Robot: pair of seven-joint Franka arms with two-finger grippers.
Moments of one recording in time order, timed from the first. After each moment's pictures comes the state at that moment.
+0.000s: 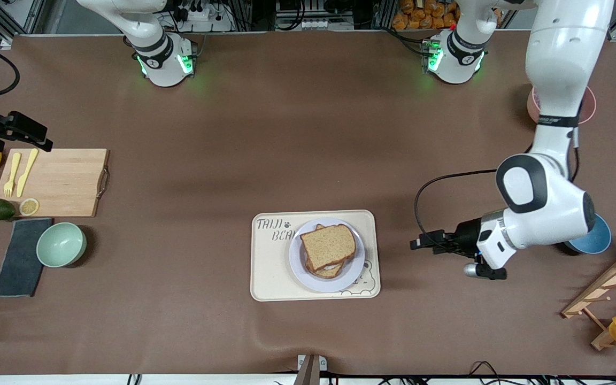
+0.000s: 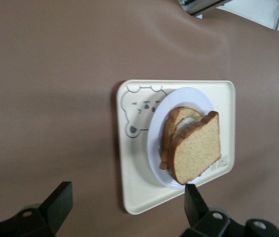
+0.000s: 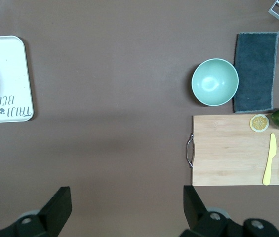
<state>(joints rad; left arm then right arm) -0.17 0.55 0.00 -1.54 -0.68 2.13 0.23 -0.07 0.06 0.07 -1.44 0.02 1.47 0.02</state>
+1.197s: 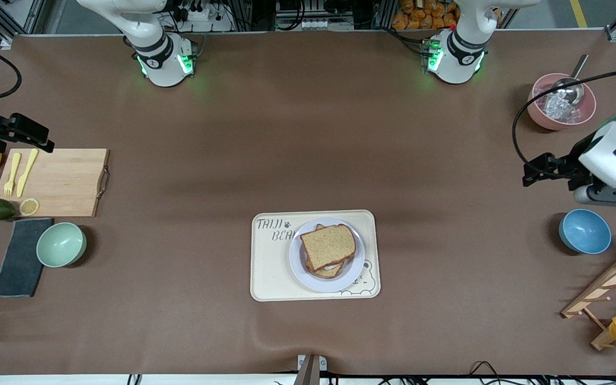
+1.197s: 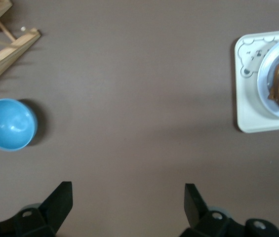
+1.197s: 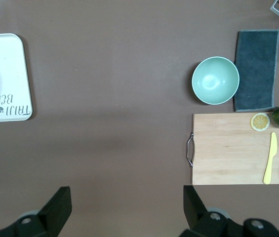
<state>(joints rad) -0.09 0.13 0.02 -1.52 -0.02 1.66 0.02 -0.07 0.07 0.07 -1.44 0.02 1.48 0.02</state>
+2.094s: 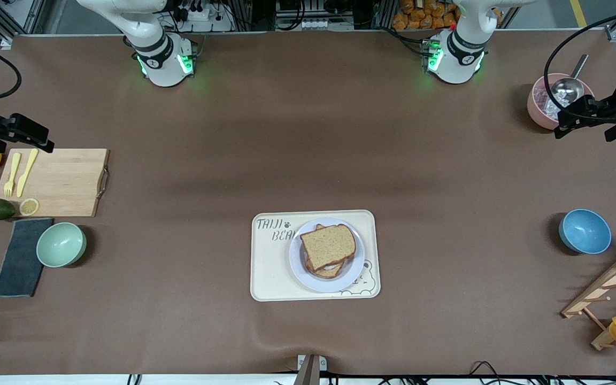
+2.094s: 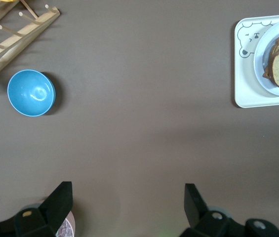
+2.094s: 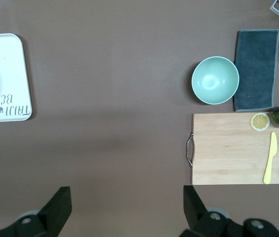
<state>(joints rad) 0.03 0.00 -0.07 -1.52 -0.02 1.50 0.02 -0.07 0.07 0.06 -1.44 0.02 1.48 0.02</state>
